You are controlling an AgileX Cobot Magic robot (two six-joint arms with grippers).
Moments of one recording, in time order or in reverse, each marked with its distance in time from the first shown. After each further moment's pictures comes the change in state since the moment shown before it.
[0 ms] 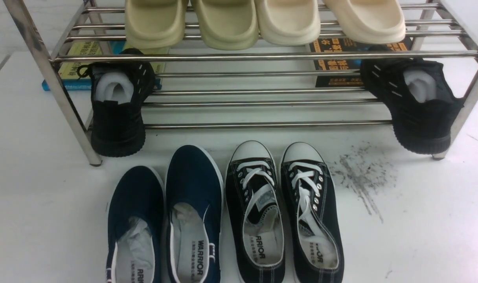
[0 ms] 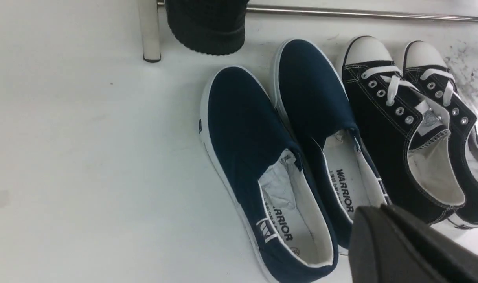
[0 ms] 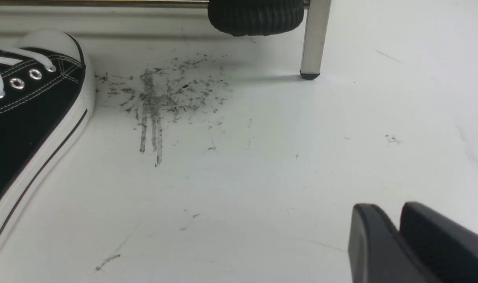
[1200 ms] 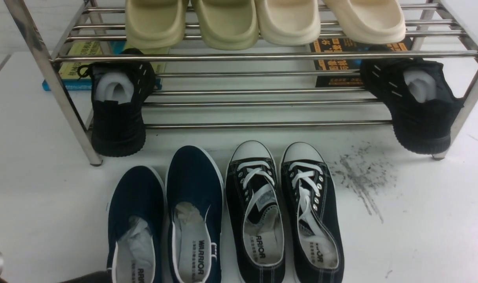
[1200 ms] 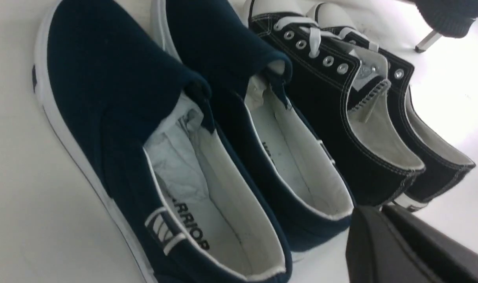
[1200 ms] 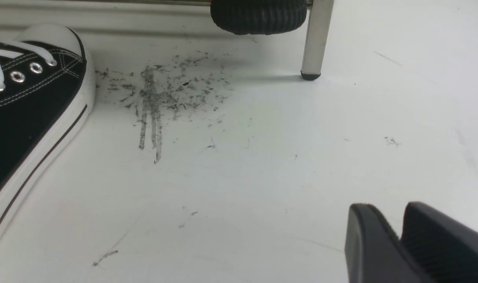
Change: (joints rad) right arm 0.000 0.000 0.000 -0.001 0.000 -0.022; left arm 0.244 -0.172 0.647 -0.358 -0.796 0.256
